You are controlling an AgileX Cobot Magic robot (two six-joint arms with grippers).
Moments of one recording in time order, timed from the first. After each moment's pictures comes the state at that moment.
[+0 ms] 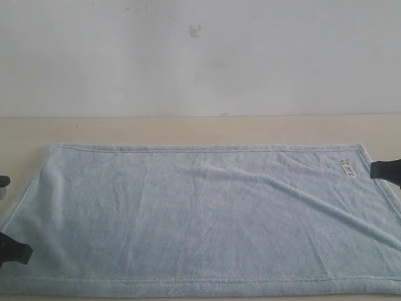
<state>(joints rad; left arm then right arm) -0.01 1.65 -0.63 0.22 0.41 -0.14 0.00 1.30 -0.59 -0.20 0.18 0.34</state>
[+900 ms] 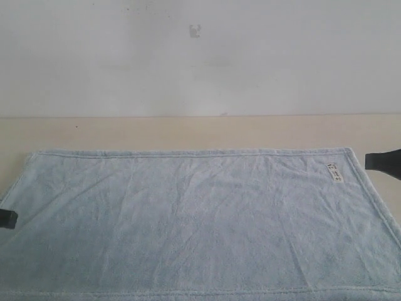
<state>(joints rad) -0.01 1.49 -0.63 0.47 0.42 -0.48 0.00 1.33 -0.61 -0.19 0.11 0.31</state>
